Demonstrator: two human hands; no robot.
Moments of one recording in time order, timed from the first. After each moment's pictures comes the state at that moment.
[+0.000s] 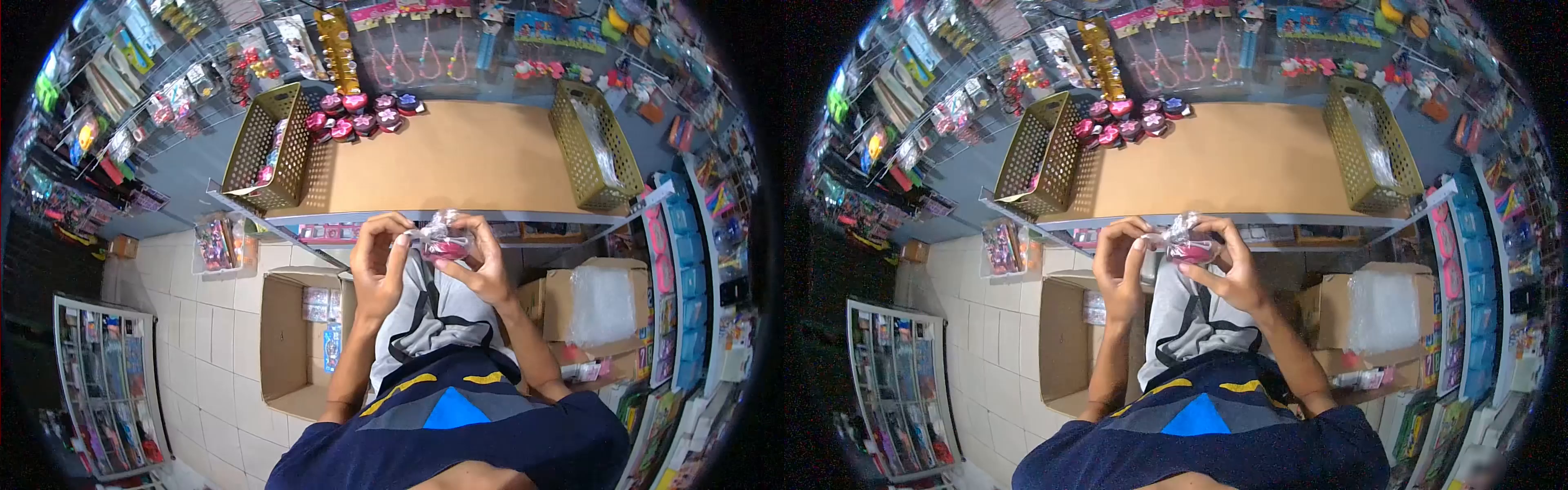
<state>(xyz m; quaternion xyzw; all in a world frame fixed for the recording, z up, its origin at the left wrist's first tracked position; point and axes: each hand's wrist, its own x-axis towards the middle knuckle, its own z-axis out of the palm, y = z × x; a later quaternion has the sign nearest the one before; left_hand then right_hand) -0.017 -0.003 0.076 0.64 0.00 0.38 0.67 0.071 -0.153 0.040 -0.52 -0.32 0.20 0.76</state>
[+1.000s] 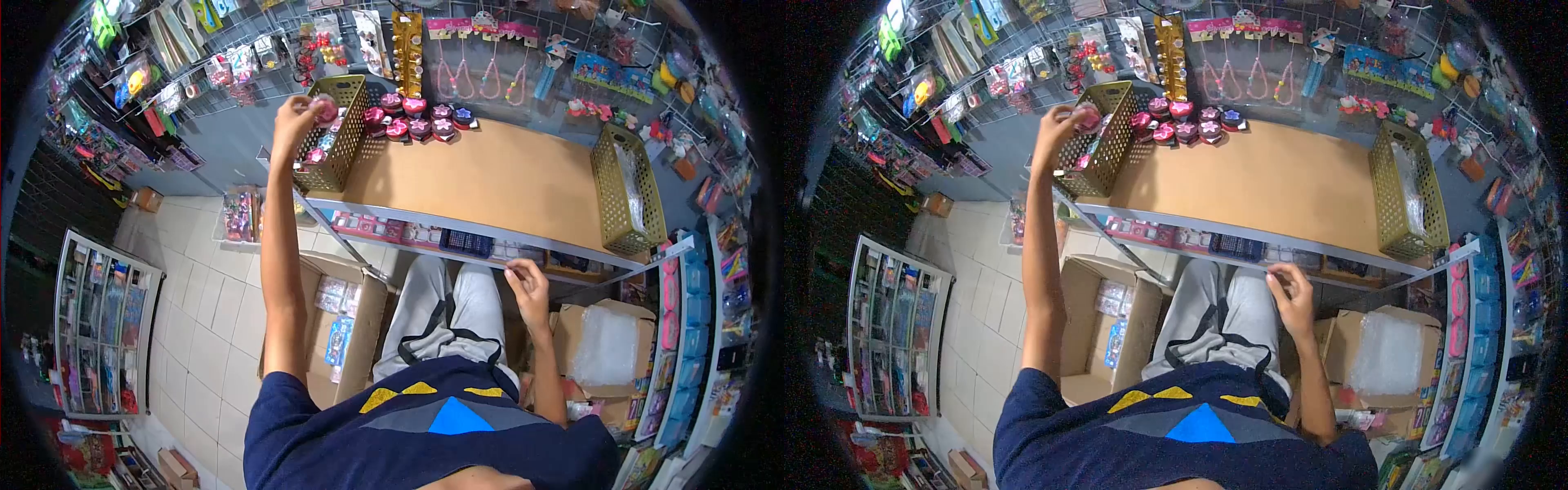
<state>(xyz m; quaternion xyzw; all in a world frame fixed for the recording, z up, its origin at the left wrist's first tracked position) 0.046 0.316 0.122 0.79 0.28 0.35 0.41 0.092 -0.207 -0.026 -0.65 -0.25 0.16 0.70</state>
